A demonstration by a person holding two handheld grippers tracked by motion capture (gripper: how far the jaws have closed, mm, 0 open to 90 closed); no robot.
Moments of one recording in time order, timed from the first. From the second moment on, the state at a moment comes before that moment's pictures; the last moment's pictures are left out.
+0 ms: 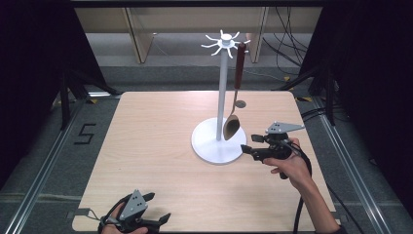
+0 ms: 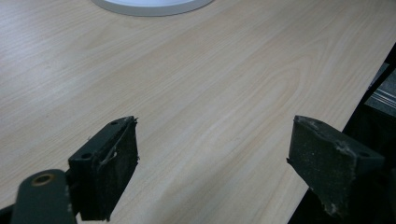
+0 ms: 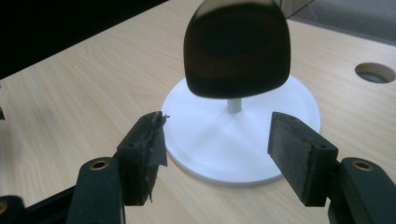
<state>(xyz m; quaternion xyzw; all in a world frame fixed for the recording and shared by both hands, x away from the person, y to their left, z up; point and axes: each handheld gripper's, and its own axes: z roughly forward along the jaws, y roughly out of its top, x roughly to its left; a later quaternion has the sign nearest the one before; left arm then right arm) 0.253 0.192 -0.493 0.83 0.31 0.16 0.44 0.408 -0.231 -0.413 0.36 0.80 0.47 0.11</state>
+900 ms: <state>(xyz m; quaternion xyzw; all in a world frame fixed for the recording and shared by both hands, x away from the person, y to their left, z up) 0.245 0.194 -0.494 0.82 0.33 0.16 0.44 0.384 -0.223 -0.436 0.34 0.83 0.44 0.10</state>
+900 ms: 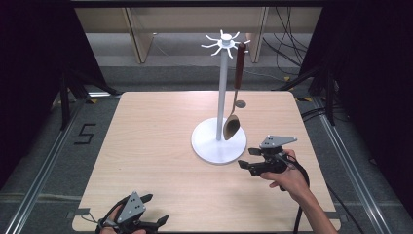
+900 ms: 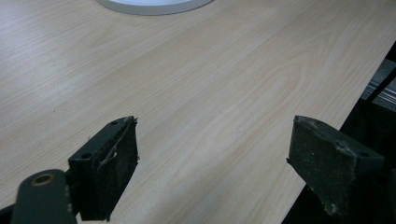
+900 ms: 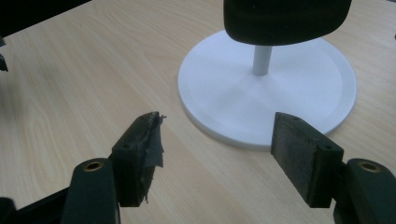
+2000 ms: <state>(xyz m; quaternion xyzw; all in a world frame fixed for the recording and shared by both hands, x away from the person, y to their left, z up) 0.245 0.194 -0.494 0.82 0.33 0.16 0.44 0.351 -0.222 -0.443 0.30 0.83 0.45 0.09</state>
